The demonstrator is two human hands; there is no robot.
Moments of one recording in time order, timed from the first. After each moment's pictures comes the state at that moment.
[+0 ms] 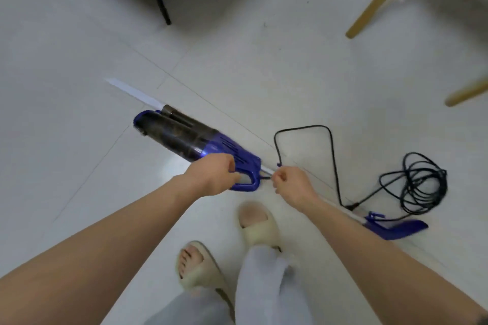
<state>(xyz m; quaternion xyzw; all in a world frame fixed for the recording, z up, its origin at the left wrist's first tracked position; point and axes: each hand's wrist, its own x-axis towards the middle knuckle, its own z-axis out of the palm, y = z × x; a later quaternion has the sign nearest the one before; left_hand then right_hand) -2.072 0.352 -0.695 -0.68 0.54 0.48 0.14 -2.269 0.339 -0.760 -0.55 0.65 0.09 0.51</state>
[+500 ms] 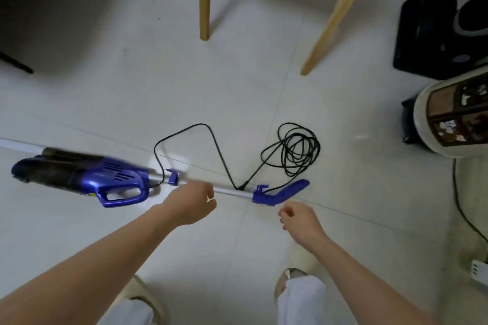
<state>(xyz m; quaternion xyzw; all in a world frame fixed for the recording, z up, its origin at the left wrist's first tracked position) -2.376 0.339 -0.630 -0.58 0.64 0.44 0.26 -2.623 0.409 -0.652 -0.40 0.76 0.06 0.51</state>
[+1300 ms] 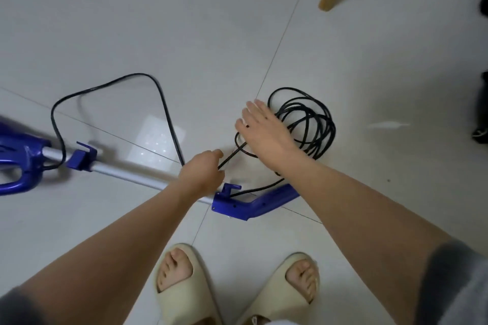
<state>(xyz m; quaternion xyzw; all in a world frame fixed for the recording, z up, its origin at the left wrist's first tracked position) -2.536 0.323 -0.911 -0.67 0.58 0.43 0.18 -2.693 0.258 -0.904 -0.91 0.33 0.26 0.02</state>
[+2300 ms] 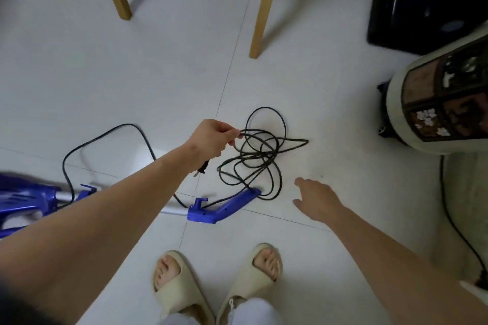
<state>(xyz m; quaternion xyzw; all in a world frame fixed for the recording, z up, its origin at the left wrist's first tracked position) -2.643 0.216 -0.727 -0.66 0.42 0.62 -0.06 -2.878 0.339 -0.780 -0.62 0.63 0.28 0.37</state>
